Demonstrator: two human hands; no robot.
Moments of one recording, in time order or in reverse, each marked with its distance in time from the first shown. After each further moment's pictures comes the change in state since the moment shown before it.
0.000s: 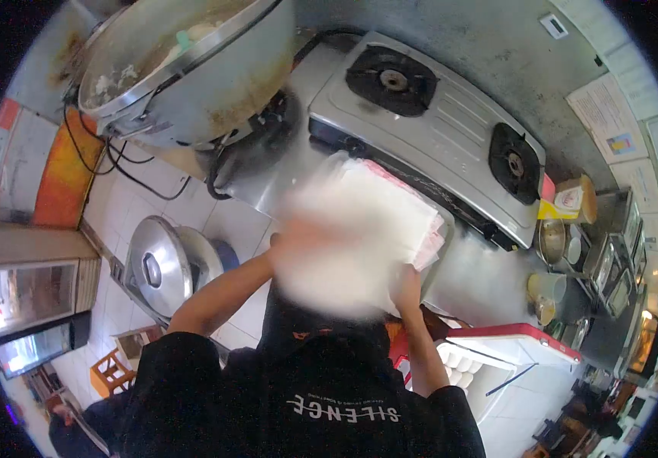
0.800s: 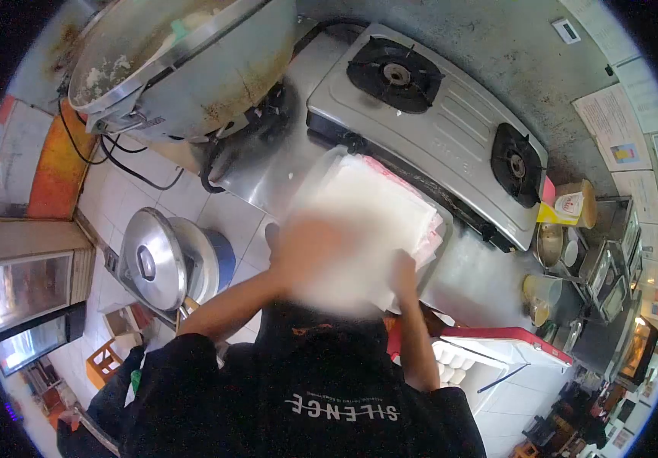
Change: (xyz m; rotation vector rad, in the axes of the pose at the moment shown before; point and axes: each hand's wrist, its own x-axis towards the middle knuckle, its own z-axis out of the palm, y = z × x) left_hand 0.016 0.026 0.043 -0.104 0.429 -0.109; right_hand 0.027 0.008 0.011 0.077 -0.140 0.038
